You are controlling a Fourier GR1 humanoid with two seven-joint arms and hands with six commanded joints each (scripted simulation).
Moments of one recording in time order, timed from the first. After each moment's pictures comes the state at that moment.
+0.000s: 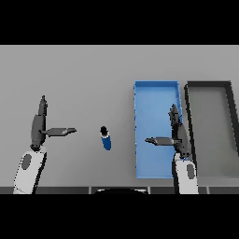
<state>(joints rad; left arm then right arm) -0.11 0.43 -0.16 -1.48 0.24 0.26 0.01 0.00 0.00 0.00 -1.57 0.00 0.00 0.00</state>
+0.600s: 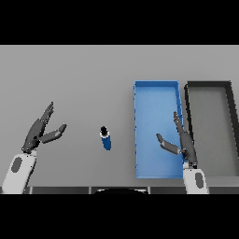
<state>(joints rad) -0.06 0.58 -0.21 -1.48 0.28 -0.05 -0.10 0.12 -0.16 0.08 -1.68 0.14 0.07 -0.05</state>
